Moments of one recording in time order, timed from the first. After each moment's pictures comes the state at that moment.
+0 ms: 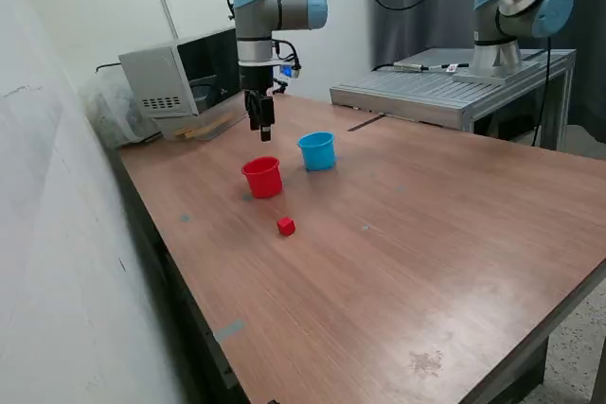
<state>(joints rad) -0.25 -0.85 1.28 -2.22 -1.59 3.07</state>
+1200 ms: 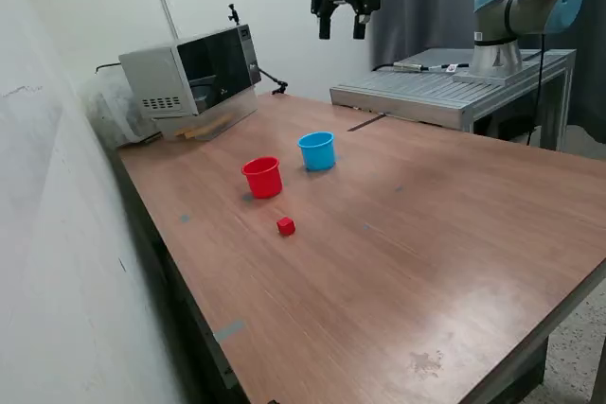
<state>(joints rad) 0.01 -1.26 1.48 -2.08 -1.58 3.07</state>
